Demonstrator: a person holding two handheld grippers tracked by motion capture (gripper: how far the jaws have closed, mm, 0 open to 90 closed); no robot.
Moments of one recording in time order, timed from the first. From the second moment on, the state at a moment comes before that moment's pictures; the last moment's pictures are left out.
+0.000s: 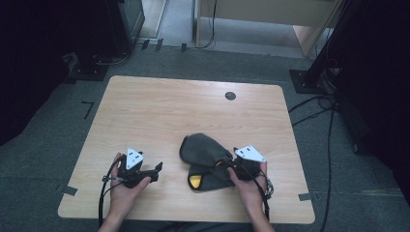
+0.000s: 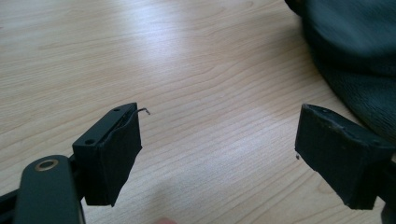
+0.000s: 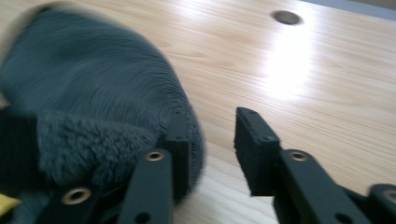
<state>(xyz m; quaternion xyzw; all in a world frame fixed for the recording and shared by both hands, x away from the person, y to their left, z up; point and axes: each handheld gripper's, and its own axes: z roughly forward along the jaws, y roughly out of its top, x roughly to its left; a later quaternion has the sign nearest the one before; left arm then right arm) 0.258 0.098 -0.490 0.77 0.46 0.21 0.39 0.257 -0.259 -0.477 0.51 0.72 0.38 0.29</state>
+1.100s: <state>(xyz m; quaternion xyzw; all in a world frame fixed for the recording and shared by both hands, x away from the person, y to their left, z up) 0.251 0.014 -0.493 0.83 0.35 0.16 0.41 0.267 -0.215 -0.463 0.47 0.77 0.36 0.24</state>
